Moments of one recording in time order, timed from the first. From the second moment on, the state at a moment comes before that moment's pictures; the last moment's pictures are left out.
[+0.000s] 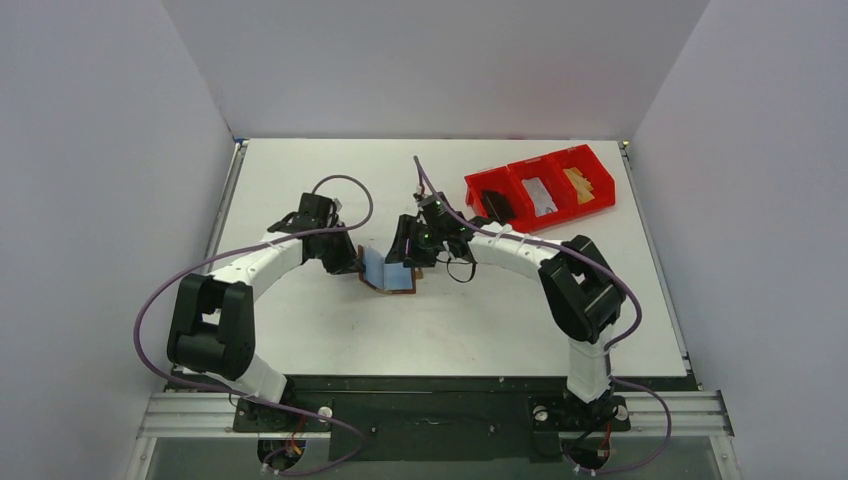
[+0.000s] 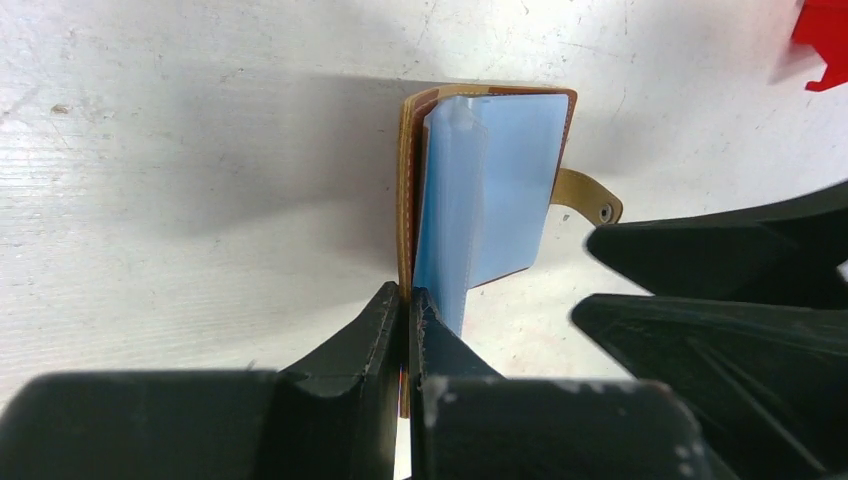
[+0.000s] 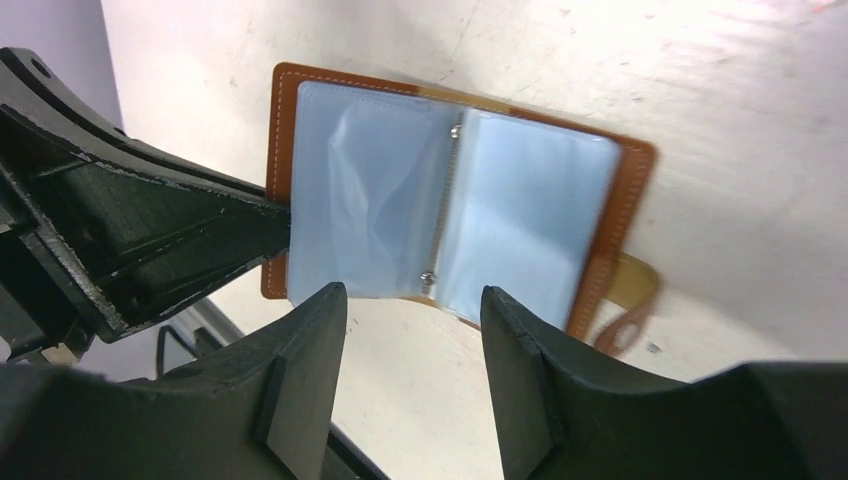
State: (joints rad) left arm -0.24 1.56 0.96 -0.45 0.30 -0.64; right arm 0.72 1.94 1.32 -0.17 -0.31 0.79
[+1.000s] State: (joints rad) left arm -0.34 1.56 1.06 -0.59 0.16 -0.57; right arm 0.76 1.92 1.30 -0.38 0.00 0.62
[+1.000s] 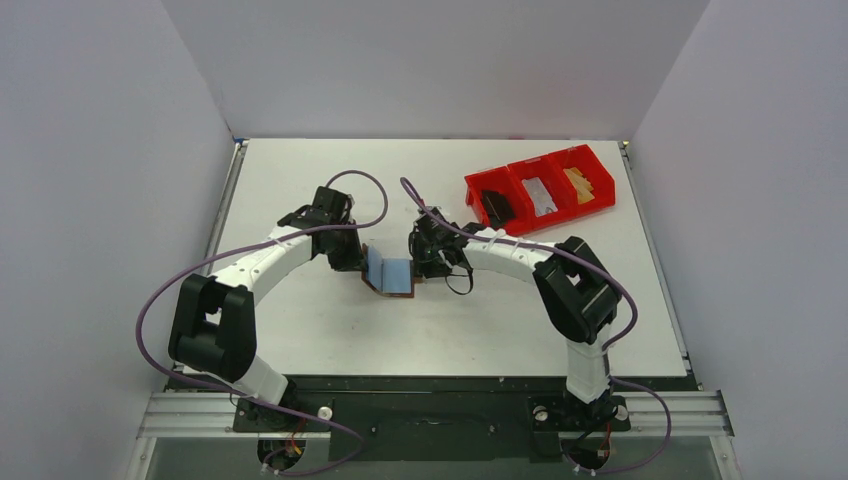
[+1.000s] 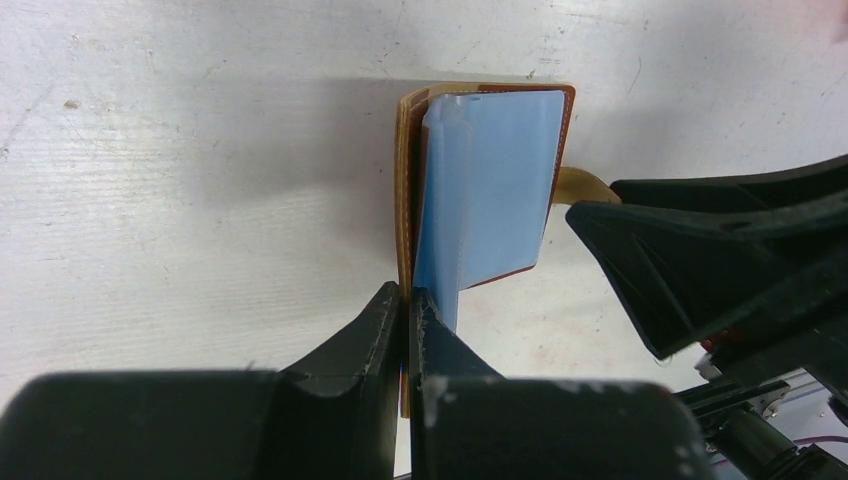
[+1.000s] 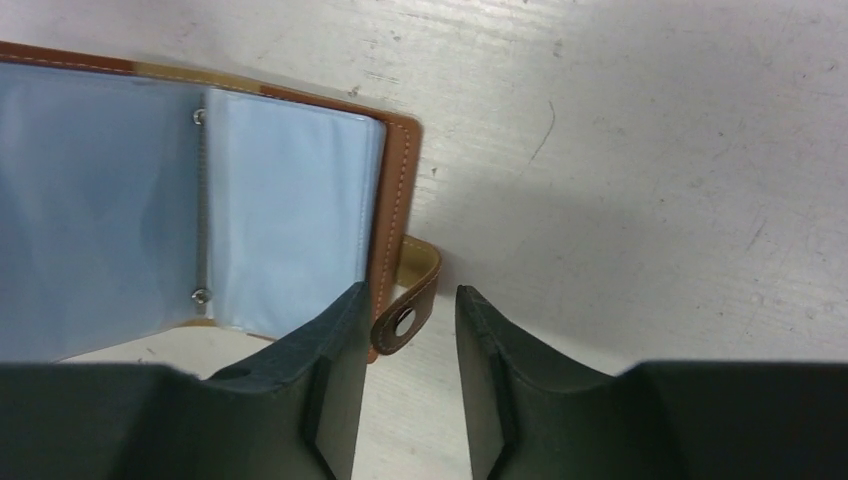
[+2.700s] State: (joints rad) left arm -0.45 1.82 1.09 -0.35 0.29 -0.74; right arm 0.76 1.91 1.23 -0.26 -0.01 0.67
